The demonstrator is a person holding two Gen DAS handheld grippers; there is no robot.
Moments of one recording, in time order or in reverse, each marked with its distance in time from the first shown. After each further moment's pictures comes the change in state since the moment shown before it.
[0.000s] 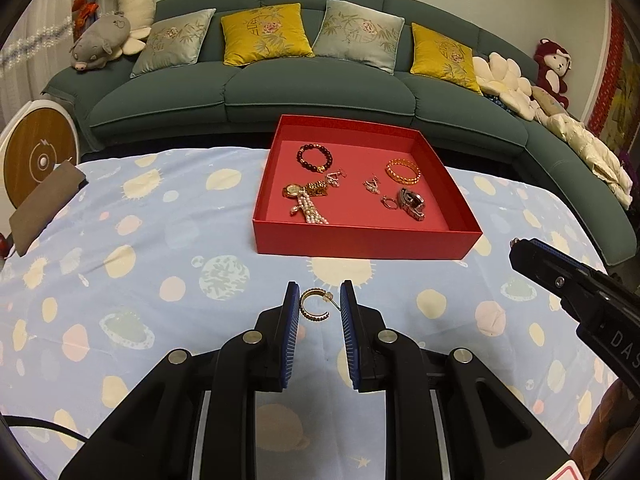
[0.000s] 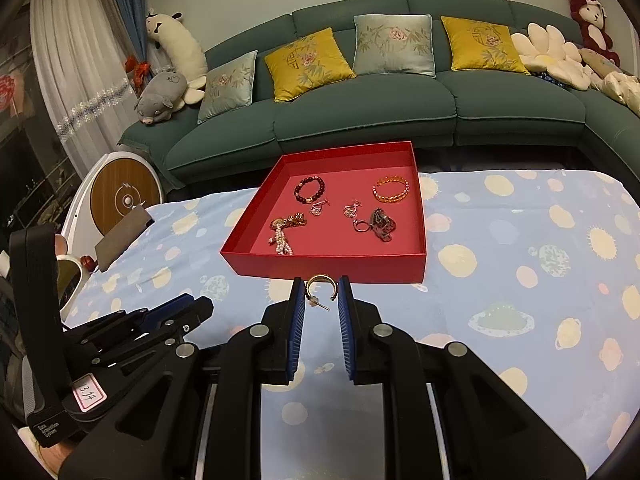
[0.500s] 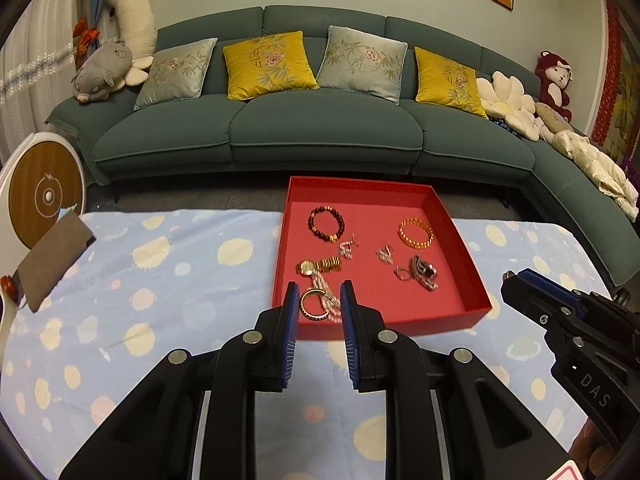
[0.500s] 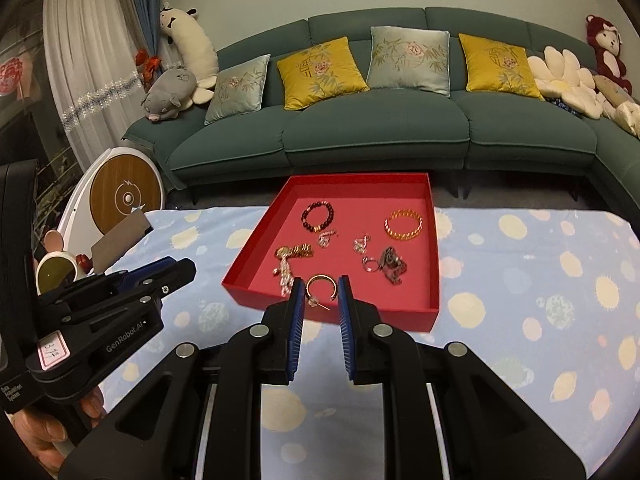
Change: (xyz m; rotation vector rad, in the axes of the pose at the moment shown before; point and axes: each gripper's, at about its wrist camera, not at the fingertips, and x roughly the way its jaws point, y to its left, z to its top) left arm 0.001 0.004 0.076 0.039 -0.092 0.034; right arm 0.019 0.011 0.043 -0.080 -0.036 -0.008
